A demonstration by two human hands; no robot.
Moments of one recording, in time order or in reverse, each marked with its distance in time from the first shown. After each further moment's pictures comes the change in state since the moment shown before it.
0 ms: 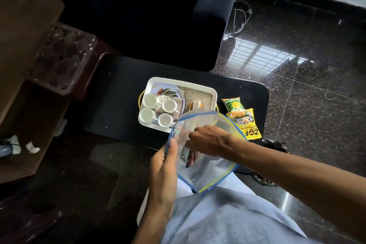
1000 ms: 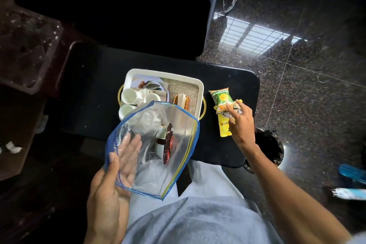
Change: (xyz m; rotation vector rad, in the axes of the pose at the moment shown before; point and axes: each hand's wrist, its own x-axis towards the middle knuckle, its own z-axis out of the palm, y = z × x) left_hand 0.027 -0.016 -0.048 -0.002 0.172 -0.179; right_hand -0.048 0.092 0.146 0.581 0.520 1.040
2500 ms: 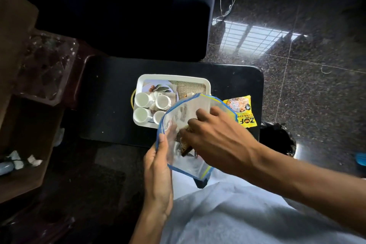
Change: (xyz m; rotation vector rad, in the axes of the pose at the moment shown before) left_hand -0.033 0.029 0.057 -0.087 -0.134 0.031; right_hand -0.090 -0.175 -0.153 -0.399 -0.233 -0.825
